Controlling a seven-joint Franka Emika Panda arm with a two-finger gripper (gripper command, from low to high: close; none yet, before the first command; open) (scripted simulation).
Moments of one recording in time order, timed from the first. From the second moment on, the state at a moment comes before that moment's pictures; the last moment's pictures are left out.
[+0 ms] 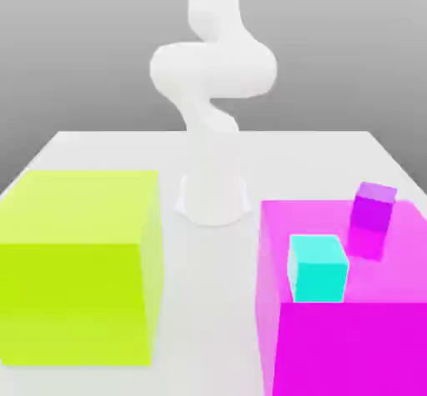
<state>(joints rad) 0.00 -0.73 0.06 -2.34 -0.02 2.37 0.83</state>
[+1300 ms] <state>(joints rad) 0.74 0.21 0.00 -2.95 -0.20 3.16 0.90</state>
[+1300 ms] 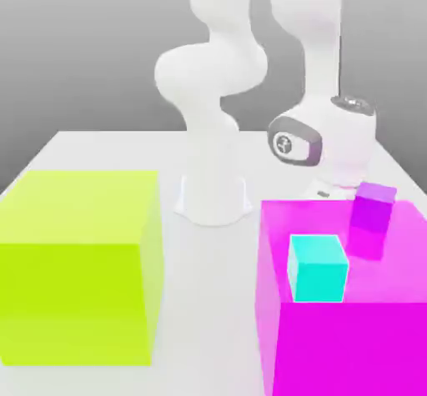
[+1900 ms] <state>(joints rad) 0.75 -0.11 0.13 -2.94 0.06 2.82 0.69</state>
